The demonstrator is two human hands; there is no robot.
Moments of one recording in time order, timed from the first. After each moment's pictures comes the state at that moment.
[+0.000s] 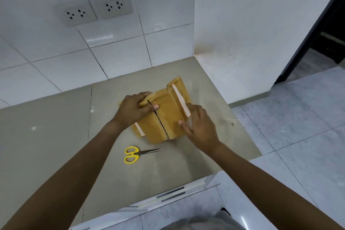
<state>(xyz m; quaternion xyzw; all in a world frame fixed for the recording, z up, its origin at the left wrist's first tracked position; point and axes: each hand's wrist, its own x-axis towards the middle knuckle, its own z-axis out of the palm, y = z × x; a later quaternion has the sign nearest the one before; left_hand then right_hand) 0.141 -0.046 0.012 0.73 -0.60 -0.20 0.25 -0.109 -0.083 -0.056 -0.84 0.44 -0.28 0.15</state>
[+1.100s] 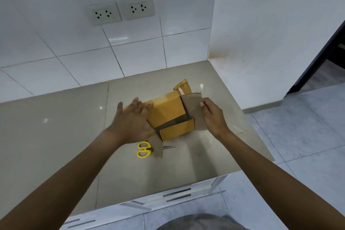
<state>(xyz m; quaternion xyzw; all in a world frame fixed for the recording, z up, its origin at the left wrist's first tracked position) 0.142 0.033 0.040 0.74 -0.65 0.00 -0.13 -0.090 -0.097 -0.024 -0.69 0.45 -0.35 0.45</state>
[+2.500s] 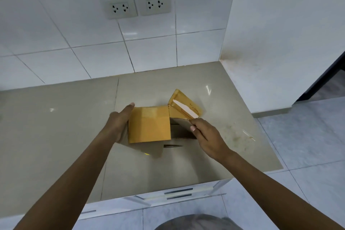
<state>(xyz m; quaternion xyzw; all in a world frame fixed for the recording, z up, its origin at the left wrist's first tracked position) 0.191 0.053 0.019 0.82 -0.10 -0.37 0.43 -0.082 -0.050 -0.056 -0.85 0.29 -0.26 0.36</state>
